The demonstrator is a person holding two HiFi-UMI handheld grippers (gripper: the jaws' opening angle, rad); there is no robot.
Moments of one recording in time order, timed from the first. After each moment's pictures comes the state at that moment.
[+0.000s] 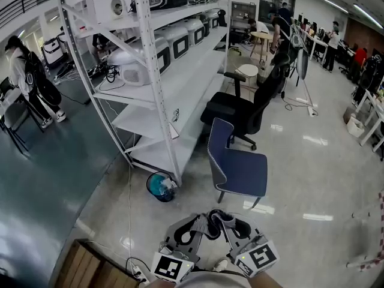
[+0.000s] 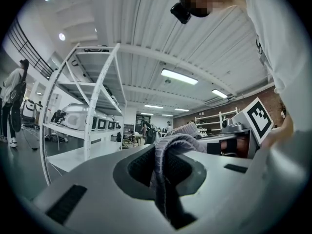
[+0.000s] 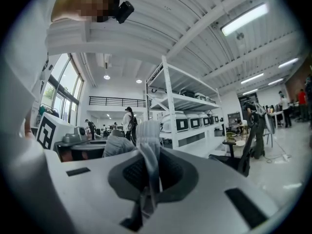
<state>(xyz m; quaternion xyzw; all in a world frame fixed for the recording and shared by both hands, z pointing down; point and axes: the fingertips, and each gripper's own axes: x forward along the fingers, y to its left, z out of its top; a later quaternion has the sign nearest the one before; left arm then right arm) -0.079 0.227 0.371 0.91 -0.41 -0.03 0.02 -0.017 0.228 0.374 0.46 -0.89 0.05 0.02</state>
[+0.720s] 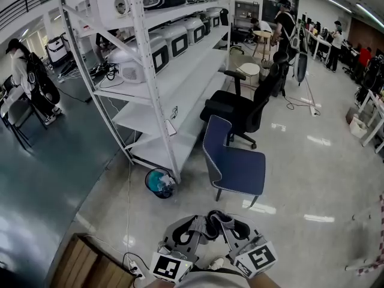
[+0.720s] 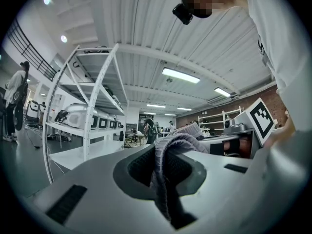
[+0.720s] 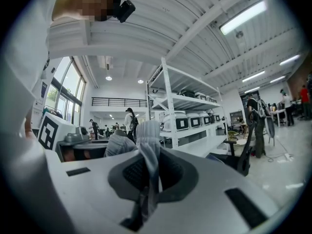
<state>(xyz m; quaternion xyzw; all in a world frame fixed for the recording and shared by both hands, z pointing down) -0.046 0.250 0.377 0.90 -0.44 -0.02 0.03 0.019 0.253 0.379 0.45 -0.89 0.05 0.02</state>
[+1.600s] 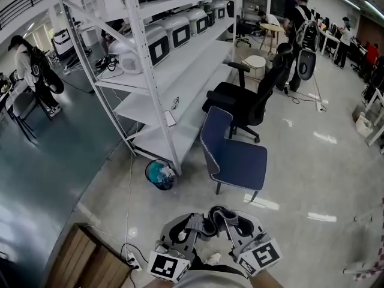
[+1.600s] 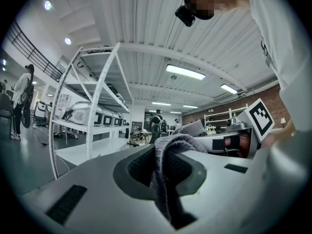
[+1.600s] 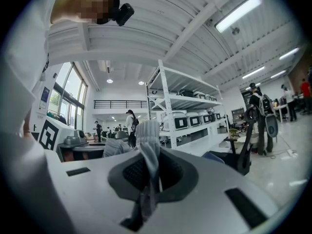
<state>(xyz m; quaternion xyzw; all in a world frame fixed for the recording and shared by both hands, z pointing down) -0.017 0.259 0.396 0.88 -0.47 -0.01 0.04 0.066 0.257 0.393 0.43 -0.90 0.07 0.01</state>
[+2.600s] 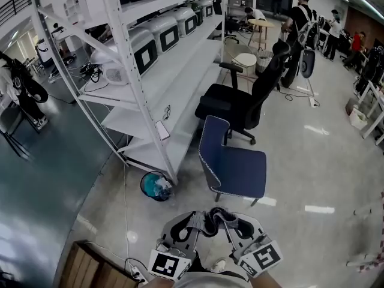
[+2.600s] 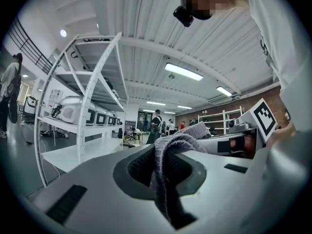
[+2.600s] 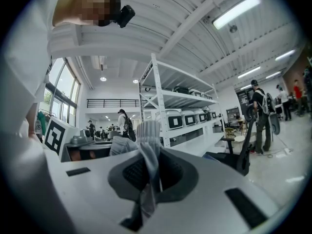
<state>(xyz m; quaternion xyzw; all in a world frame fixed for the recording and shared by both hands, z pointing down) -0.033 0.143 0.397 0.90 -0.43 -0.01 0.04 0.044 0.159 0.398 0.46 -0.88 0.08 0.02</state>
